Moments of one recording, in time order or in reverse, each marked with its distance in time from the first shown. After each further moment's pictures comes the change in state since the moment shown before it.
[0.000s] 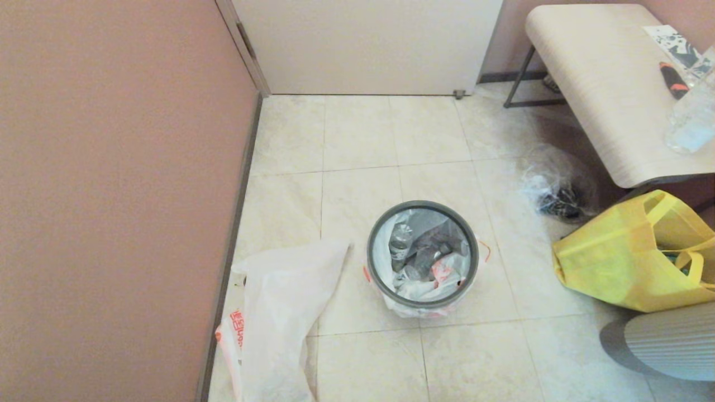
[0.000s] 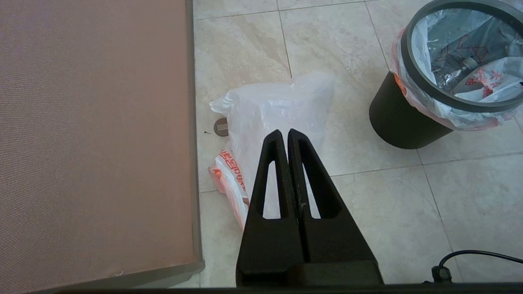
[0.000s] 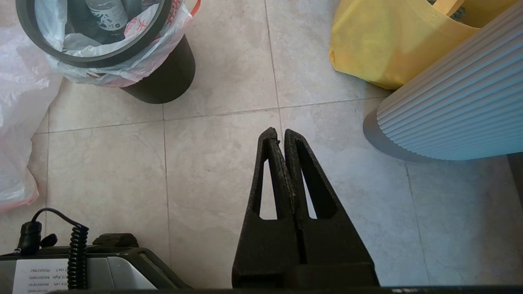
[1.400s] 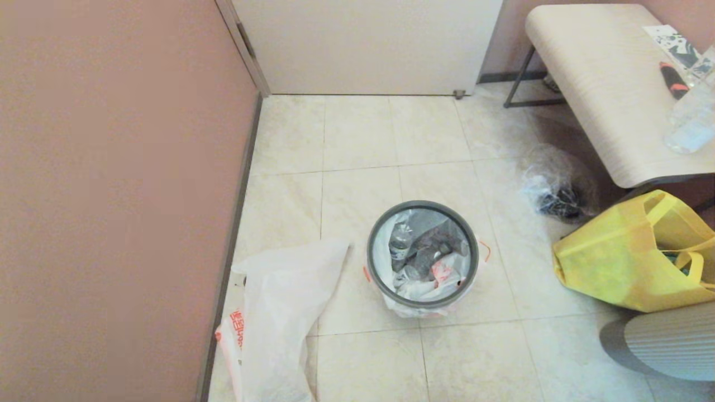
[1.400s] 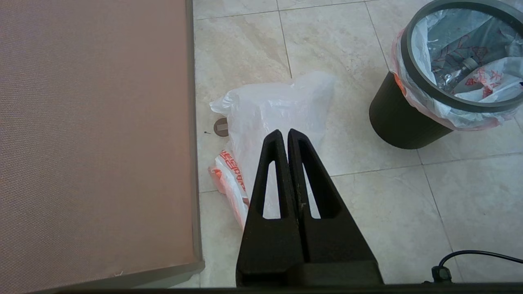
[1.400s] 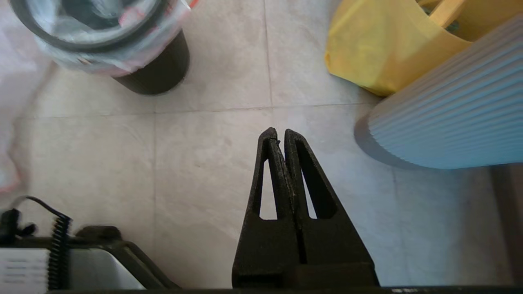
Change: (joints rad) left arm 0.000 0.000 0.000 0.000 0.000 0.000; right arm -0.001 0.000 -0.006 0.001 -0.001 -0.072
